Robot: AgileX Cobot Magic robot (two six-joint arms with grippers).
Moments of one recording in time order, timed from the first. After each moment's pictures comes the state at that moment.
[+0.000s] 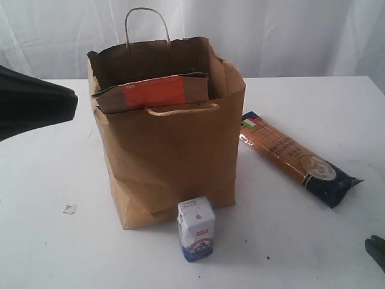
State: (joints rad) left arm -0.77 0.75 -0.88 -0.41 0.62 0.53; right arm 0.42 0.01 -0.01 0.00 0.36 -0.26
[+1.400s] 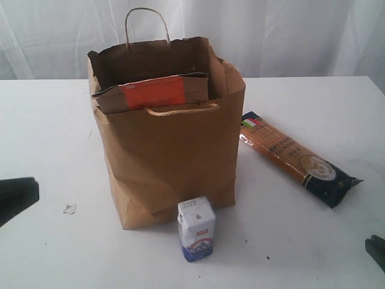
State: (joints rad) left arm -0.77 0.44 -0.31 -0.35 0.20 0.33; right arm 0.42 0.01 -0.01 0.00 0.36 -0.26
